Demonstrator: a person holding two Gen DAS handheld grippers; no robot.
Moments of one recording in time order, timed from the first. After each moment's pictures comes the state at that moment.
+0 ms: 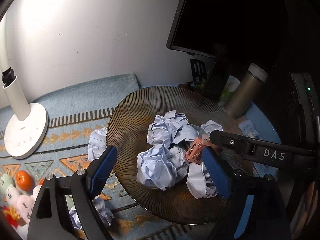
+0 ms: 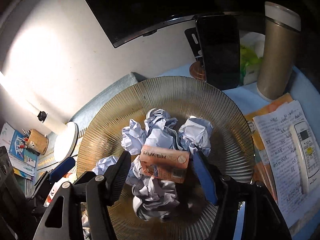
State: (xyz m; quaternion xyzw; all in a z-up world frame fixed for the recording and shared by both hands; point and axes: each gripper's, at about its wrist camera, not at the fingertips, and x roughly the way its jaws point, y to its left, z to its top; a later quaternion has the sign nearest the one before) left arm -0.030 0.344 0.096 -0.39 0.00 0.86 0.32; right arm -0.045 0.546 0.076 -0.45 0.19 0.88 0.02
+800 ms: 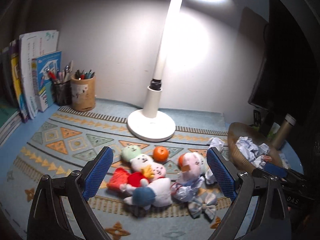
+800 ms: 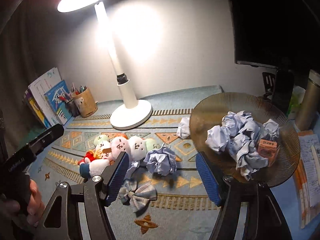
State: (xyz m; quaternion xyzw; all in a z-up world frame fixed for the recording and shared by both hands) left arm 0.066 0.081 0.121 -0.28 -0.08 0.95 0.09; right arm 0.060 0.356 0.089 -0.34 0.04 0.93 -0.12
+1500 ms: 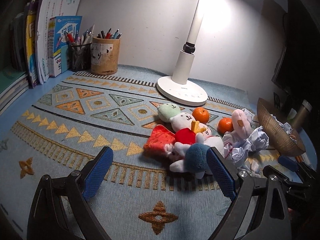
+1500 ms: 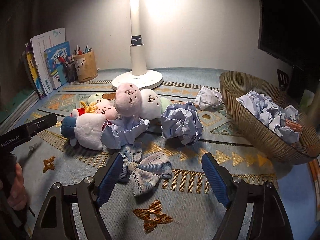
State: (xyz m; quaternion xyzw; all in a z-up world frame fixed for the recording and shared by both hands) left arm 0.066 0.042 0.039 -0.32 -0.08 0.94 0.08; right arm 0.069 0.308 0.008 -0.34 -0.04 0.93 -0.11
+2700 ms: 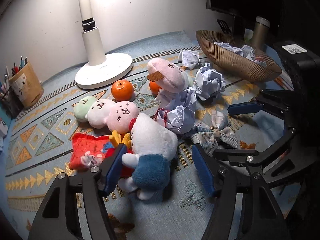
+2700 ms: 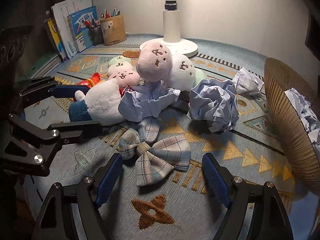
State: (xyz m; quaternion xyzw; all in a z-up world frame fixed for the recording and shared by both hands) left arm 0.044 0.140 0.030 -0.41 0.15 0.86 0.26; right arm 0.035 0.301 -0.014 -0.44 -0.10 0.86 -0.24
